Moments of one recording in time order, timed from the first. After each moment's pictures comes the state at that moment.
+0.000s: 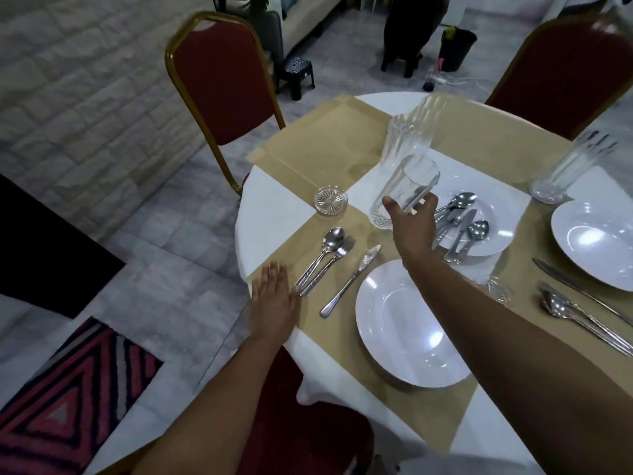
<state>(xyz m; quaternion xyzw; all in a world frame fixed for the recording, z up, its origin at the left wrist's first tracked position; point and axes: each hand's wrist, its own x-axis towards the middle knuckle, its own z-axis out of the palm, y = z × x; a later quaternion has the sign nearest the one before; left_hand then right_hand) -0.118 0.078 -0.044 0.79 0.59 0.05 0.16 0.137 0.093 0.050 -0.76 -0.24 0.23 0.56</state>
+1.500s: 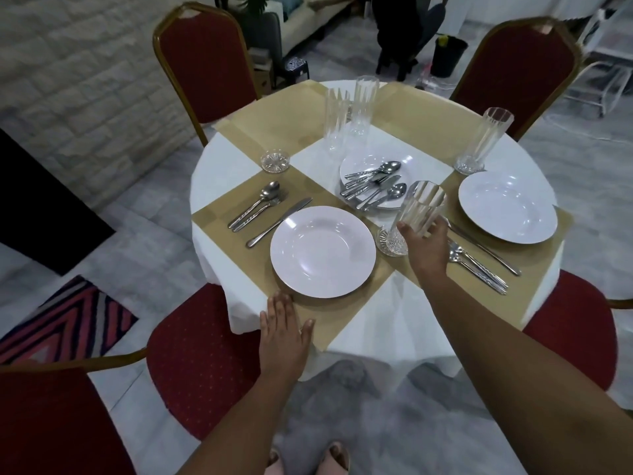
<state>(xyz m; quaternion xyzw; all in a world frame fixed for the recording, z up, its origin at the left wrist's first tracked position) 0.004 -0.190 -0.067 0.76 0.64 0.00 0.12 0.277 -0.134 0.027 -0.77 -0.26 0.25 0.53</state>
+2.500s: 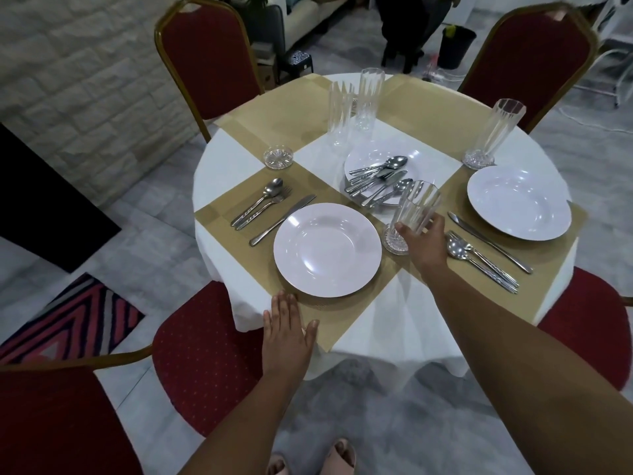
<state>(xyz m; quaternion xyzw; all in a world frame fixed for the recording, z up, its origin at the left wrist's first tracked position) 0.003 -0.190 -0.067 0.77 0.64 0.00 0.10 0.282 -0.118 0.014 -0.78 -0.27 0.30 0.49</state>
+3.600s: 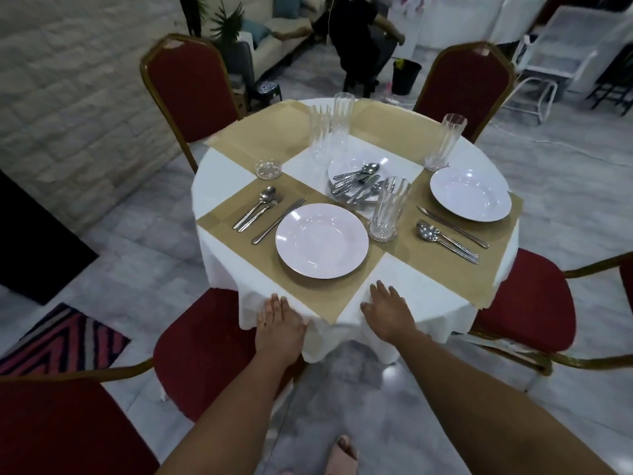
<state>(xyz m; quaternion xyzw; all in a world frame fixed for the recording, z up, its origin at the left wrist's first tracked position) -0.044 -0.203 -0.033 0.78 0.58 -0.10 0.21 0.175 -0.259 -0.017 -0.82 -0.53 0.23 0.00</state>
